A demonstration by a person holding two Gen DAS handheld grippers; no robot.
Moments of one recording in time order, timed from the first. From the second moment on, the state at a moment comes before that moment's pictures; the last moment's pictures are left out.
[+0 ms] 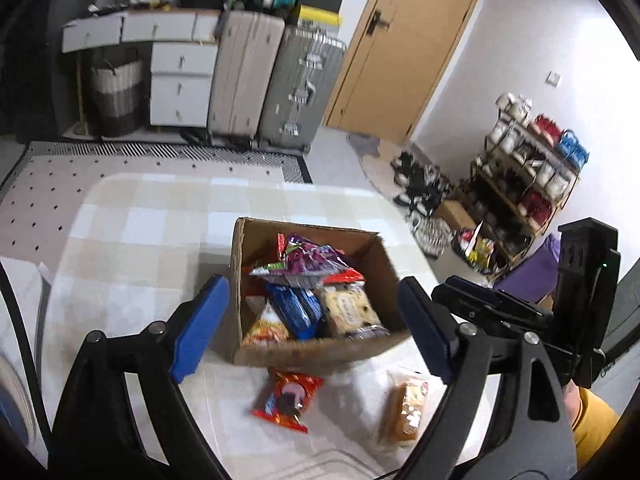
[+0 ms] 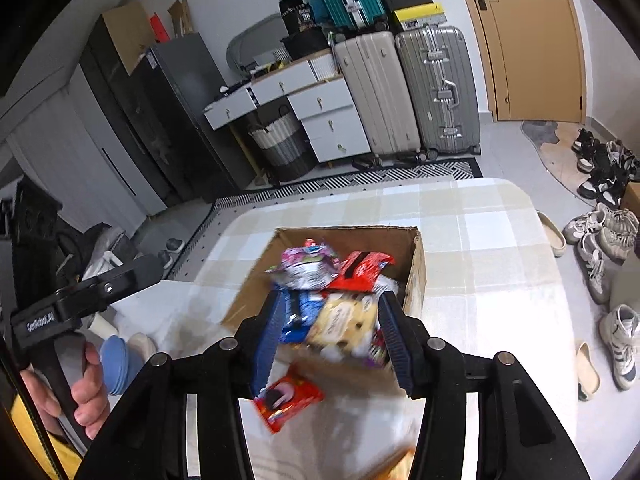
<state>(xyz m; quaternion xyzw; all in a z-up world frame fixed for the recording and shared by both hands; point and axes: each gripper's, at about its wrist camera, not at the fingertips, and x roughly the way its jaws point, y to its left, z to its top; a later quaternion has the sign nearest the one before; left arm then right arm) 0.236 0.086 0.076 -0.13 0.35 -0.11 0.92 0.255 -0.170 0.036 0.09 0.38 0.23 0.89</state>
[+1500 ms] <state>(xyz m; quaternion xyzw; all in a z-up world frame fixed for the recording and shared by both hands) 0.087 0.052 -0.048 -0.04 0.35 -0.04 0.94 0.115 -0.201 -0.085 0.06 0.41 0.11 0.90</state>
